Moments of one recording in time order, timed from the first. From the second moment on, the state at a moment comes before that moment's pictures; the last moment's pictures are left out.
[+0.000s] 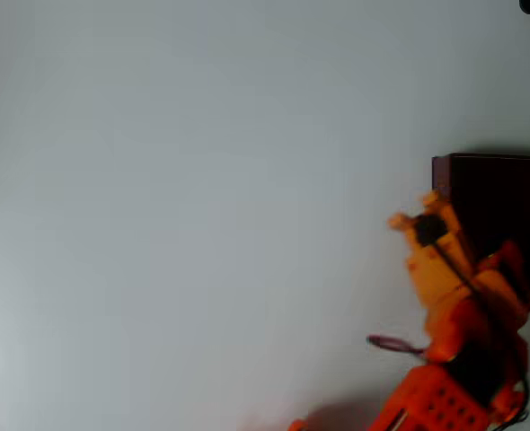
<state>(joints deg) 39.8 116.8 128.2 47.9 5.4</state>
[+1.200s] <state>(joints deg) -24.9 192.0 171.7 76.9 -3.6</state>
